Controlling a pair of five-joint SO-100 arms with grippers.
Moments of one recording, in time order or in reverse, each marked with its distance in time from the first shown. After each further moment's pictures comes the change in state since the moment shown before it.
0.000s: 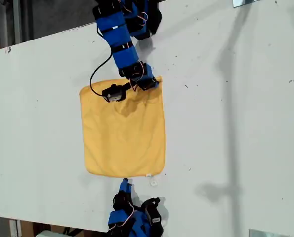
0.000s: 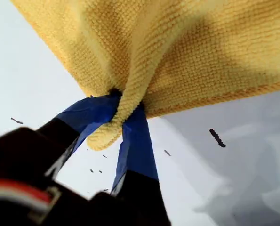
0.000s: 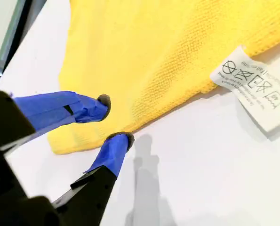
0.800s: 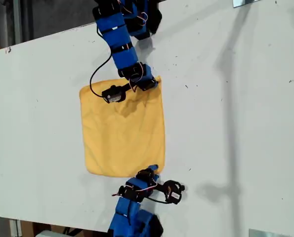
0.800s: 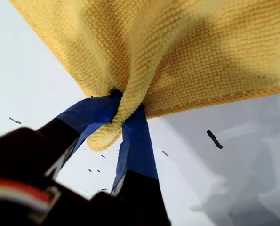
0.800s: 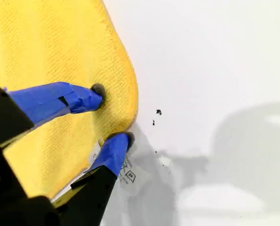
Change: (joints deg) arm 0 34.7 -97.9 -50.5 -17.3 -23.2; arm 1 0.5 -0.4 -0.6 0.0 -1.1
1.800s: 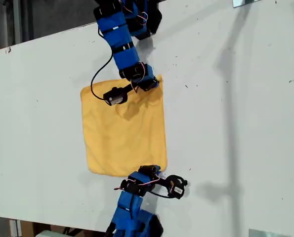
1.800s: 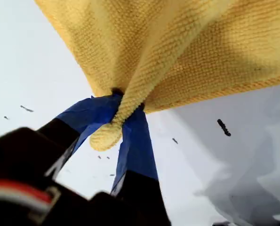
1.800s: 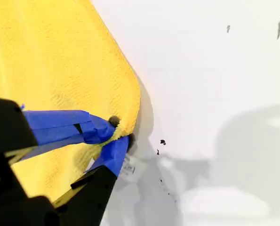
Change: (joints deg) arm 0 1.3 -6.8 -11.2 3.3 0.4; arm 1 -2.7 0.4 -7.4 7.7 0.0
